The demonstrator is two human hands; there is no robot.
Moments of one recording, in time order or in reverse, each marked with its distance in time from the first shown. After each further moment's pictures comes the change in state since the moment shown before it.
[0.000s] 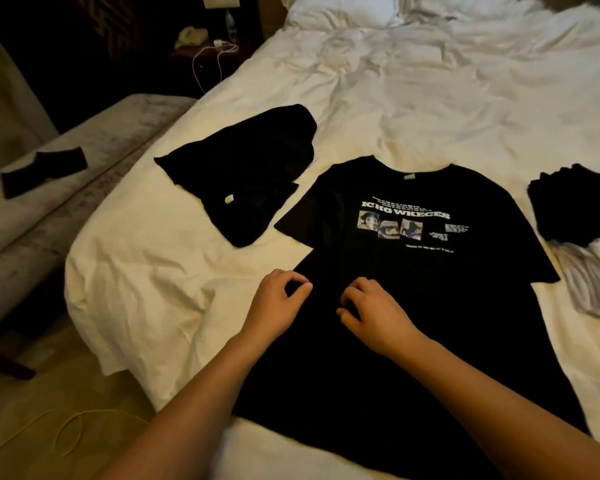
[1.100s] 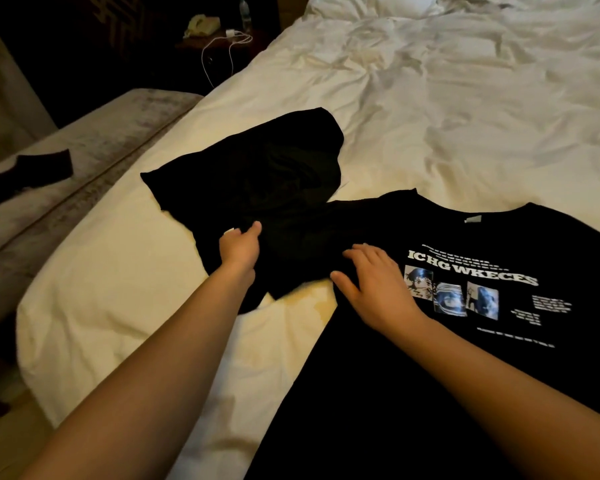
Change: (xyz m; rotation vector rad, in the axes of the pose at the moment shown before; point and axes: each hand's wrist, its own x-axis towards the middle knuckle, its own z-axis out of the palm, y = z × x) left_hand 0.244 -0.038 -0.065 -0.653 0.451 -0.541; right_hand 0.204 0.029 -0.016 -0.081 0.290 0.054
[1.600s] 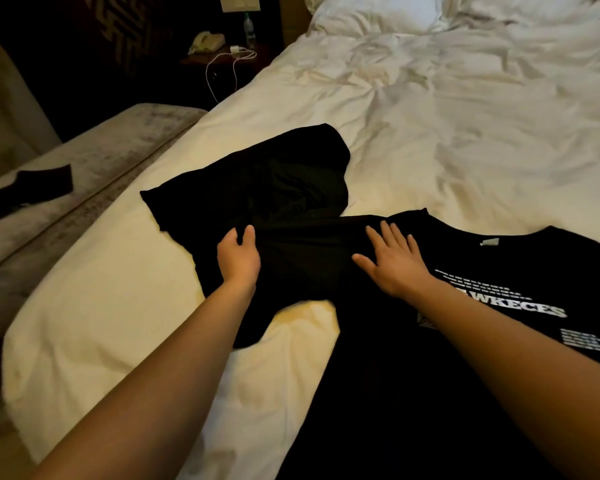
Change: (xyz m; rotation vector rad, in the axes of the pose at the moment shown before) left_hand 0.031 0.007 0.008 0.081 0.102 0.238; right_hand 0.097 0.050 0.000 -0.168 -0.219 0.187
